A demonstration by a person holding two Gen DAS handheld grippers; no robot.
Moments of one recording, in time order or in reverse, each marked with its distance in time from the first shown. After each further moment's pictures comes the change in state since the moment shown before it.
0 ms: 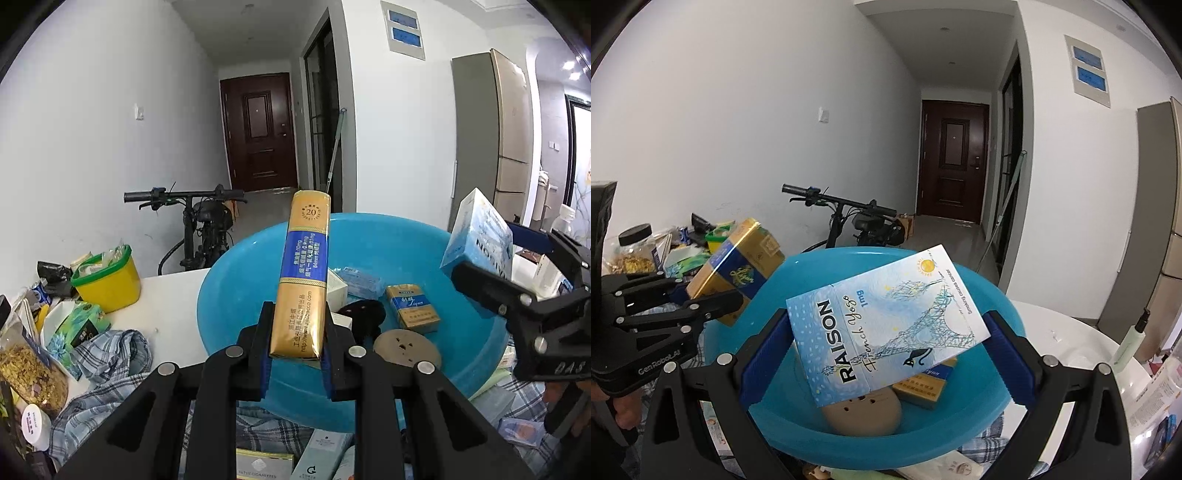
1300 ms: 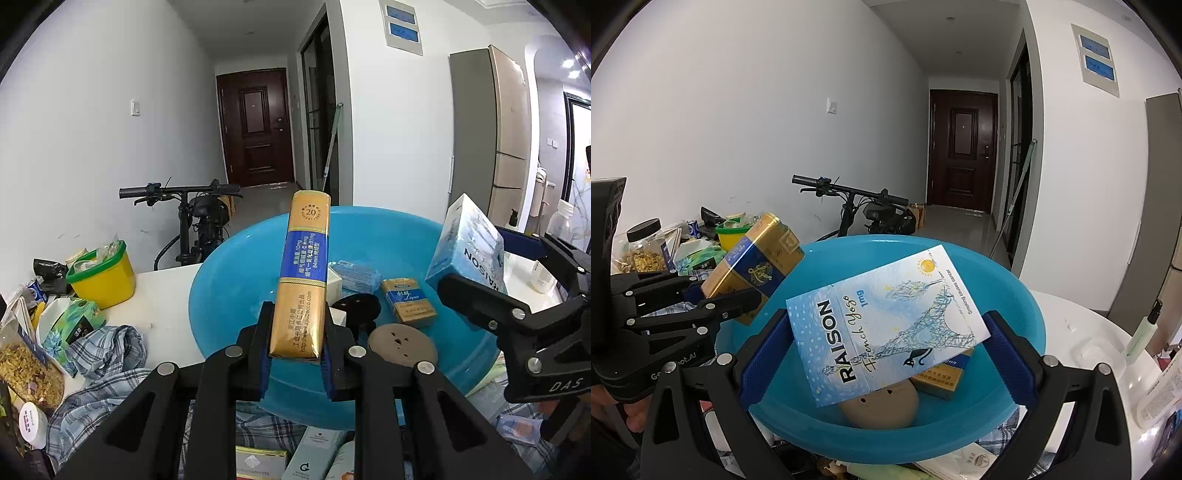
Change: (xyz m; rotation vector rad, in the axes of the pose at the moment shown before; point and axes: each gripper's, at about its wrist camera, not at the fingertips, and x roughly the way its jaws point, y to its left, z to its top) left arm 0.005 -0.001 -0.002 0.011 0.022 -0.011; right arm 0.002 -0.001 -0.004 0.022 0.042 0.040
